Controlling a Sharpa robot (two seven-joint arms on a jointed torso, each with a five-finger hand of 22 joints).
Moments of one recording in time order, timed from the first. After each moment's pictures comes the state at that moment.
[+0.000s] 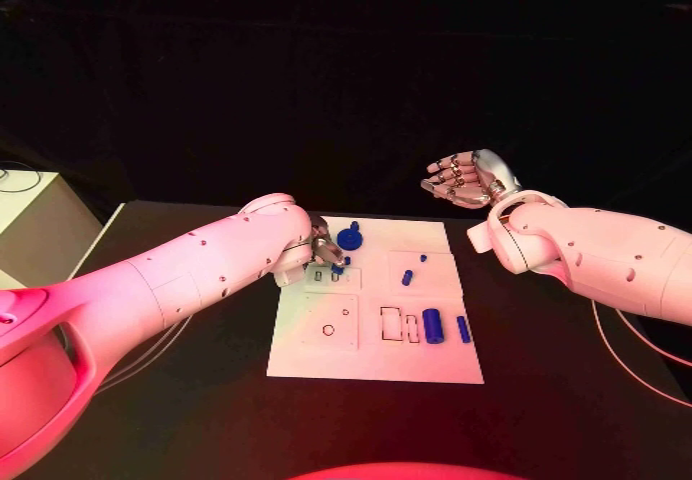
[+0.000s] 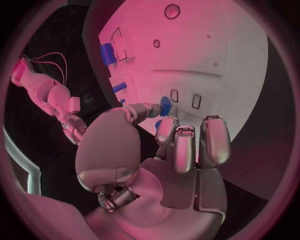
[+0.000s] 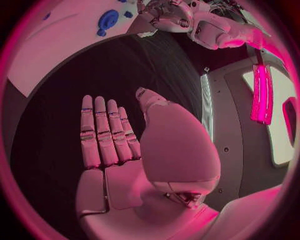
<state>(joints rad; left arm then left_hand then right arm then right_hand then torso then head) 1.22 -0.32 0.05 1.00 -1.07 0.17 -0.59 1.13 -0.23 0.81 0.13 0.48 0.77 0.12 0.81 0.48 1.36 -0.03 1.29 1.11 1.47 -0.08 1.56 1.31 0.08 1.37 0.03 1.42 1.21 1.27 -0.75 -0.11 1.19 -0.55 -0.56 0.31 1.40 -0.22 0.28 0.27 0.26 0.86 0.22 0.21 0.29 1.00 0.17 0.23 0.09 1.02 0.14 0.12 0.47 0.18 1.00 0.25 0.07 0.12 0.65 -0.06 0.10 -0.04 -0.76</state>
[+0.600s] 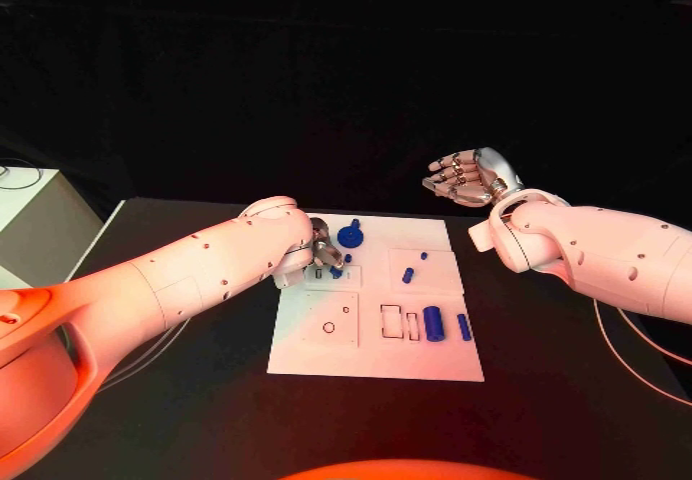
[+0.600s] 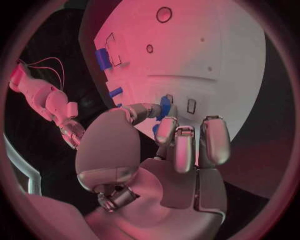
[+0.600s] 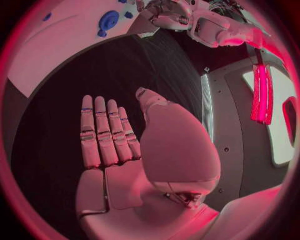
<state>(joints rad) 1.21 -0.32 0.03 1.00 -1.09 0.17 -0.59 1.13 -0.23 0.81 0.13 0.48 0.77 0.12 0.81 0.48 1.37 -0.04 1.29 1.11 1.47 -0.08 1.56 1.31 0.08 1.37 0.03 1.42 1.21 1.27 -0.75 -0.11 1.19 -0.55 -0.56 0.31 1.40 -0.22 0.27 0.27 0.26 0.86 0.22 0.21 0.29 1.00 0.17 0.23 0.09 1.02 0.14 0.12 0.47 0.18 1.00 0.25 0.07 0.11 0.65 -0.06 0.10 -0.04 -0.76</state>
